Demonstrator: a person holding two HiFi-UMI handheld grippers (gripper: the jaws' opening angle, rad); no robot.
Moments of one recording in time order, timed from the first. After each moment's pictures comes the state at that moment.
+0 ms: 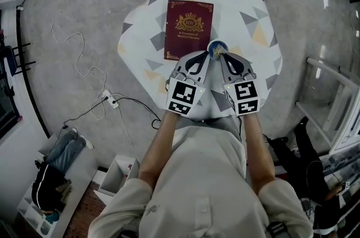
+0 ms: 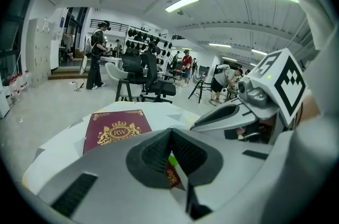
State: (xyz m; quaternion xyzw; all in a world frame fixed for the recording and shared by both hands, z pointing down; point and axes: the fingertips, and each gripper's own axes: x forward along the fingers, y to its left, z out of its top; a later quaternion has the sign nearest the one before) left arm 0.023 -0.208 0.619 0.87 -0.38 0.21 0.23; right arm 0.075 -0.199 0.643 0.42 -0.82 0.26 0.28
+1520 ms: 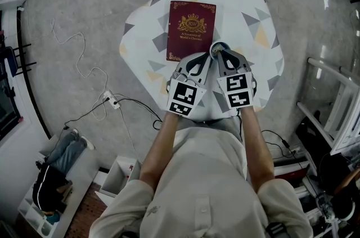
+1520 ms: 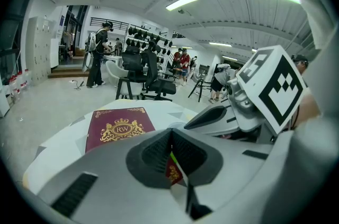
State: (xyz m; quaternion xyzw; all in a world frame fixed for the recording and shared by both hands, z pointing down) left arm 0.017 -0.206 0.623 0.87 -0.38 0.22 0.23; right arm 0.059 -0.208 0.665 0.41 -0.80 0.26 0.35
